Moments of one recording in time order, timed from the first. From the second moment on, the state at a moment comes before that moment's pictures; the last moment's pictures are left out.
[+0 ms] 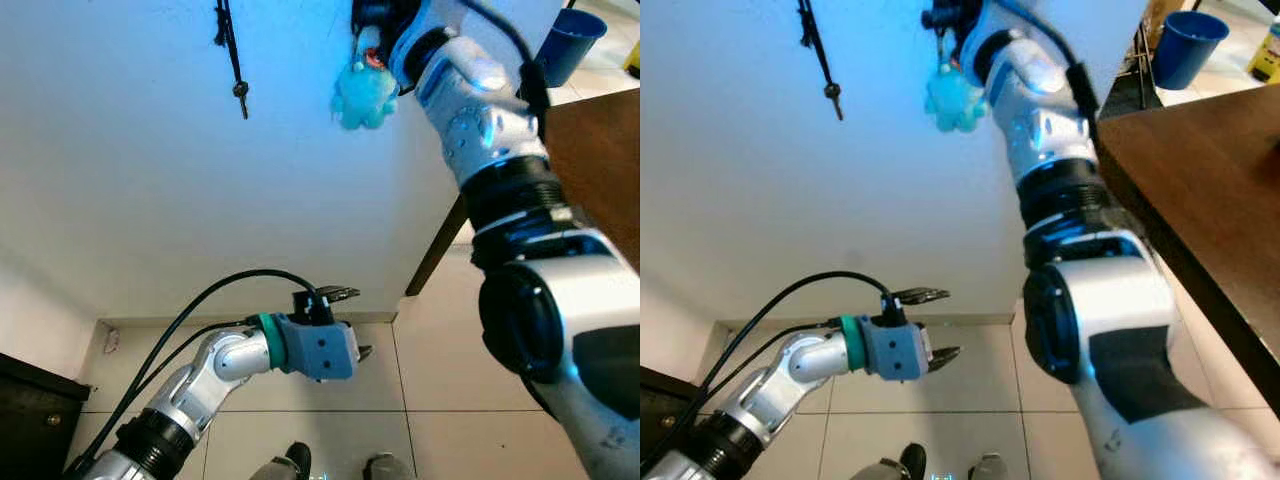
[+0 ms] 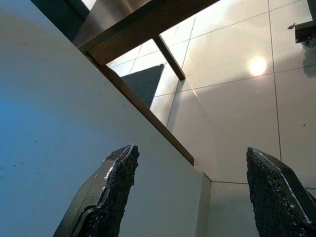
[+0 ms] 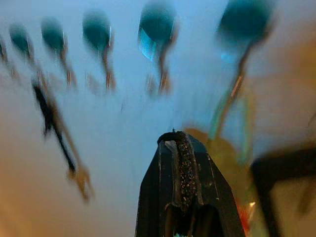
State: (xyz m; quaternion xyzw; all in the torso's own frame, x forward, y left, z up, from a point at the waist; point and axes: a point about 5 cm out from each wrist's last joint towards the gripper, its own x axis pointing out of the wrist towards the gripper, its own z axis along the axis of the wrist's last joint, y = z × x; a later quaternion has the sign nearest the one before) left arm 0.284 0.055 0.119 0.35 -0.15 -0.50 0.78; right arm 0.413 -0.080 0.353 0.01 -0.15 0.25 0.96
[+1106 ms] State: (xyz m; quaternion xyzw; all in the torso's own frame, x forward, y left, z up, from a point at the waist) left arm 0.285 0.055 0.121 0.35 -0.15 -0.50 0.78; right arm 0.391 -0.076 0.388 0.02 -0.27 0.31 0.91
